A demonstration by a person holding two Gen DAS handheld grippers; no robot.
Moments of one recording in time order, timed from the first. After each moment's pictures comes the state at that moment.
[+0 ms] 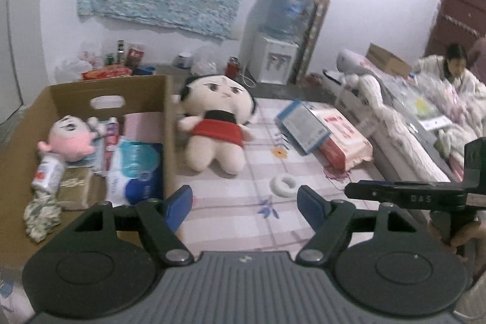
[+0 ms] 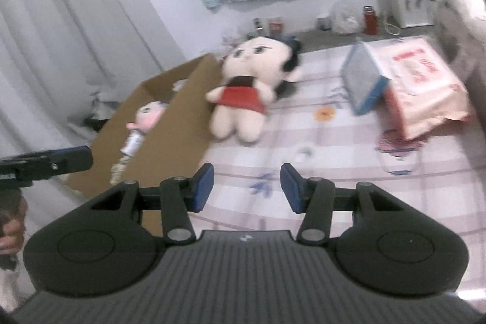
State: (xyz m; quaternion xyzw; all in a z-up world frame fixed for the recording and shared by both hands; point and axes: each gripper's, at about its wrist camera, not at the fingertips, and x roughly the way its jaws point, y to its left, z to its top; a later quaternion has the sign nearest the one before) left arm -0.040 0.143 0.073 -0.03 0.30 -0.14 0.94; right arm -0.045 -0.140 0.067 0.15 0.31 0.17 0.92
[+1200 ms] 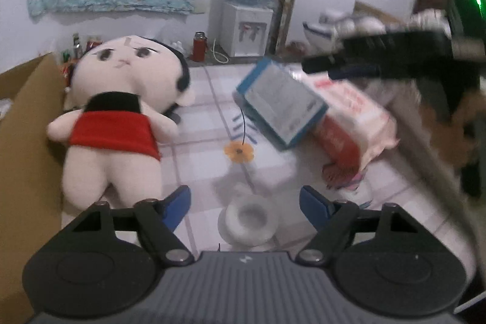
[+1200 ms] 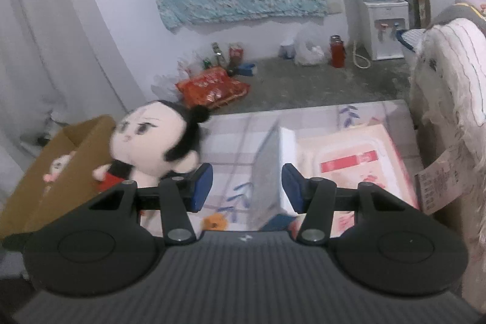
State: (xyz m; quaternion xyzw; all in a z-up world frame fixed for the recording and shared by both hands) left arm 0.106 0.017 -0.026 0.04 0.32 -0.17 0.93; right arm 0.155 -0.211 0.049 0.09 0.29 0.11 0.95
